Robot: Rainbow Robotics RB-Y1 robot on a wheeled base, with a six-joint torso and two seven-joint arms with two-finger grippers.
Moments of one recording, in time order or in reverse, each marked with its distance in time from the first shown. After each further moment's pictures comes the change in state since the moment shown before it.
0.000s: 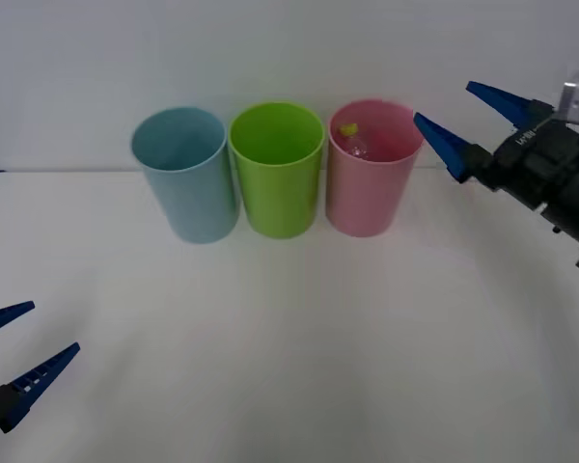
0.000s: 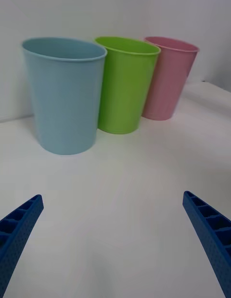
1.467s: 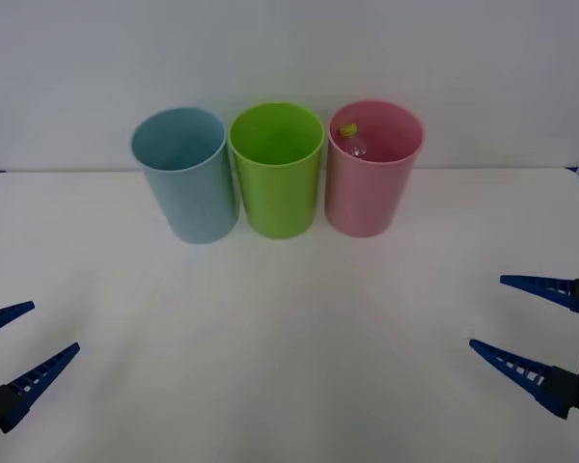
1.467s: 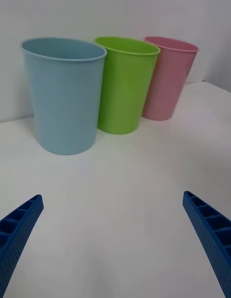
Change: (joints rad) right arm 0.487 -0.011 -0.225 -0.171 -0.049 -0.517 0.112; left arm 0.000 0.000 0.000 0.000 0.000 0.000 0.000
